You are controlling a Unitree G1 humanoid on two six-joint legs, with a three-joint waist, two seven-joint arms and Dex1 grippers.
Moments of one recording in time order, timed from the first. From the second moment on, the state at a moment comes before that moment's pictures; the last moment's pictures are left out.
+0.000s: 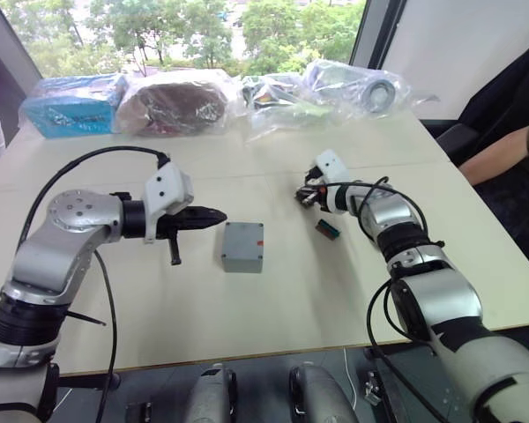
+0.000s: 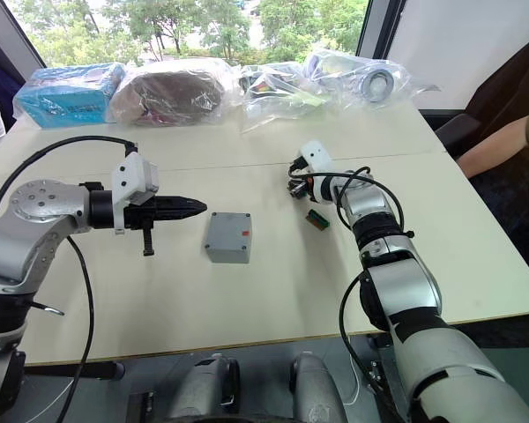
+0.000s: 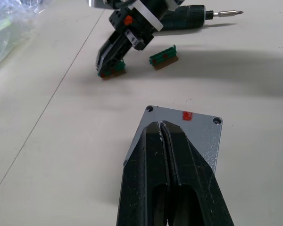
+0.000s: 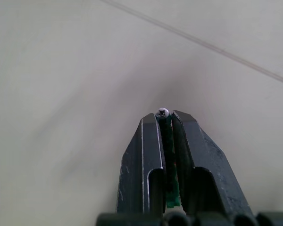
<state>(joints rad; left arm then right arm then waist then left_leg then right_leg) -0.51 0.82 -0.02 -0.28 -0.40 0.54 -1.08 -1.05 -0.33 0.14 0.92 0.01 0.39 0.74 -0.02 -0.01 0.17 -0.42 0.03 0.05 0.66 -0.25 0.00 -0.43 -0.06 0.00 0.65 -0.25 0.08</state>
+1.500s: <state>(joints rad) -0.49 0.82 -0.02 -0.26 -0.40 0.52 -1.07 -1.01 -0.31 0.11 0.83 0.02 0.43 0.75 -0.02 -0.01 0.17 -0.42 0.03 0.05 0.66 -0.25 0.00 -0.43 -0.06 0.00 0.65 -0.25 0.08</state>
